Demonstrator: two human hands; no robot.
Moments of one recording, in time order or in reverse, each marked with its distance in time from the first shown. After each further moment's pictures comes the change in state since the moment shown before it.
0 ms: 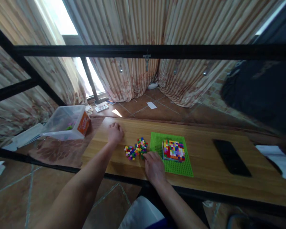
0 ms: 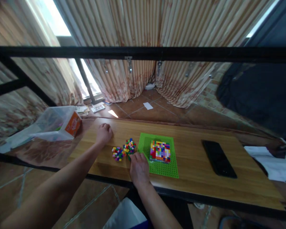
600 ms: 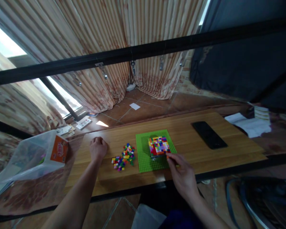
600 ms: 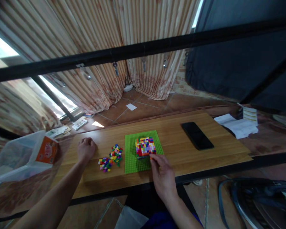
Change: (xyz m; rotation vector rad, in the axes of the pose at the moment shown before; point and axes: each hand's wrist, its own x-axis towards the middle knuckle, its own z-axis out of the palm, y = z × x) left_hand 0.007 -0.001 -0.002 0.039 -0.018 0.003; right_hand -0.057 0.049 -0.082 0.436 0.457 0.477
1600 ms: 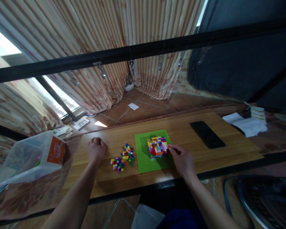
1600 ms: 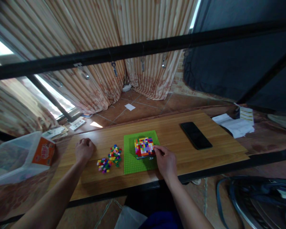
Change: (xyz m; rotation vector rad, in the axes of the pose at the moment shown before) left_hand 0.000 0.000 -0.001 -0.020 -0.009 -0.009; right_hand 0.046 0.025 0.002 0.050 0.059 0.263
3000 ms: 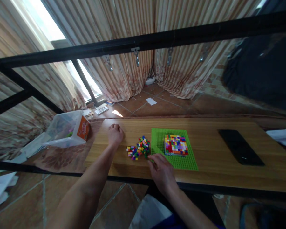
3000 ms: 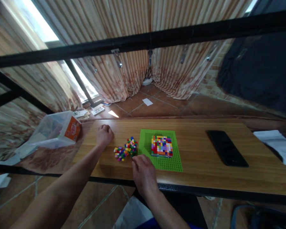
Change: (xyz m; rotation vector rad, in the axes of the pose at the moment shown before) left_hand -0.005 0.002 0.004 0.002 0.004 0.002; right_hand -0.084 -0.043 0.078 -0.196 -0.425 -0.509
